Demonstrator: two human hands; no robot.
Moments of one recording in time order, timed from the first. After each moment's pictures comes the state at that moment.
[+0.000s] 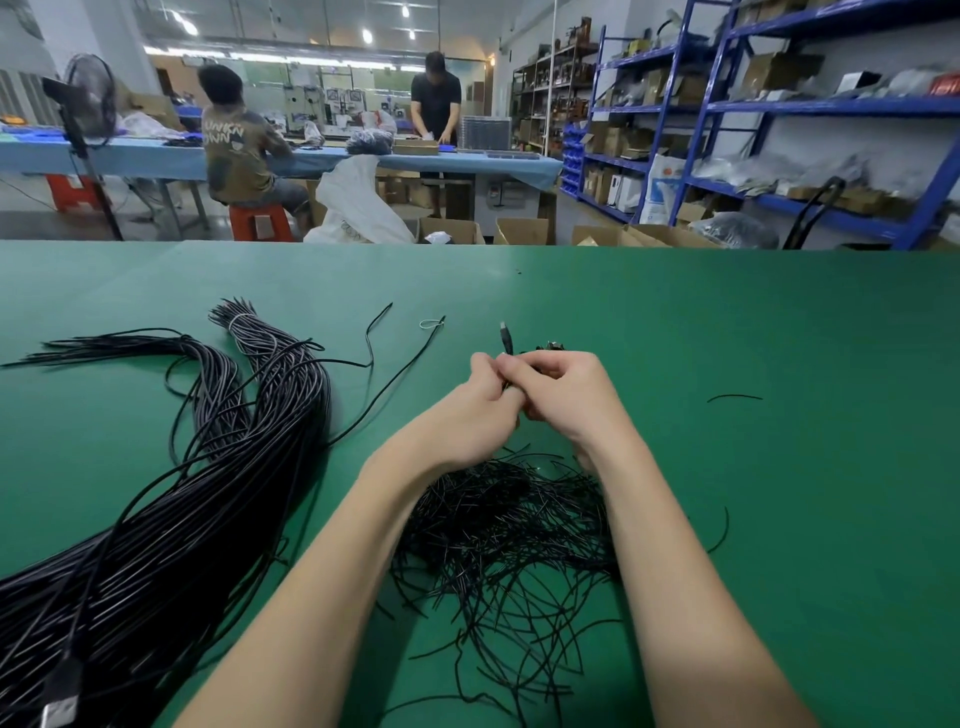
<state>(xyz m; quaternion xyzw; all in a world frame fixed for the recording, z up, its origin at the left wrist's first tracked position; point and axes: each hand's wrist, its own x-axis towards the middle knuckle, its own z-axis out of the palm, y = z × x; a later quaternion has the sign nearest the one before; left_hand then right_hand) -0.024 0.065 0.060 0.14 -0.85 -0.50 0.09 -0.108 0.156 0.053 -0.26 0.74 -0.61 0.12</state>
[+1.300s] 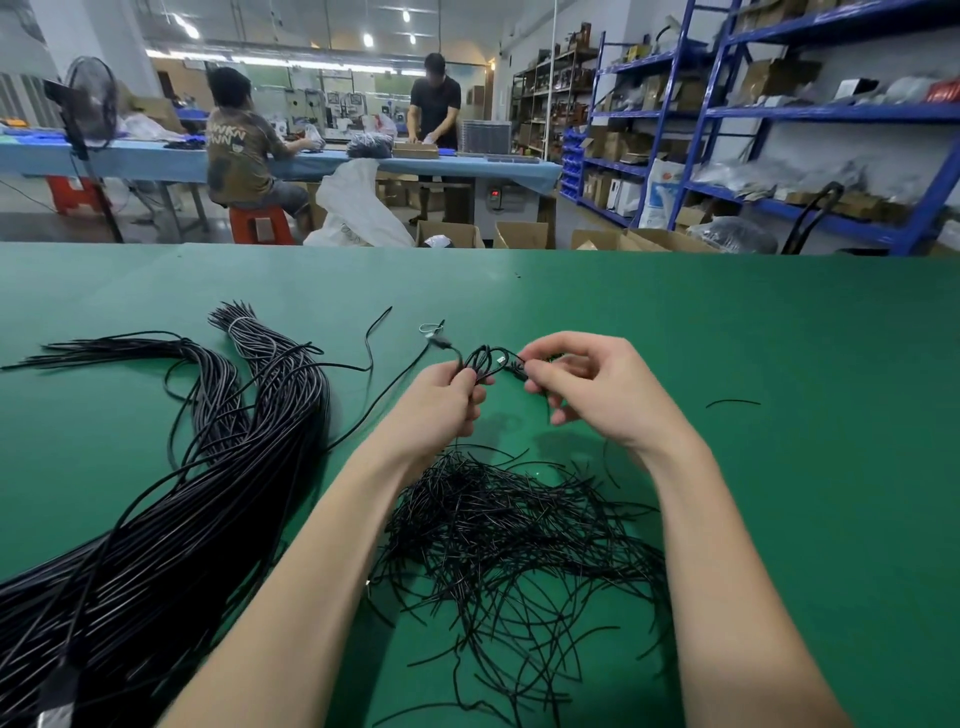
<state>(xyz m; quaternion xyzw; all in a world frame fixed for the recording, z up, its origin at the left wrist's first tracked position) -0.021 0.044 0.050 0.19 -0.70 -0.66 0.20 -0.113 0.192 0.079 -0.37 0.71 -0.58 0.14</state>
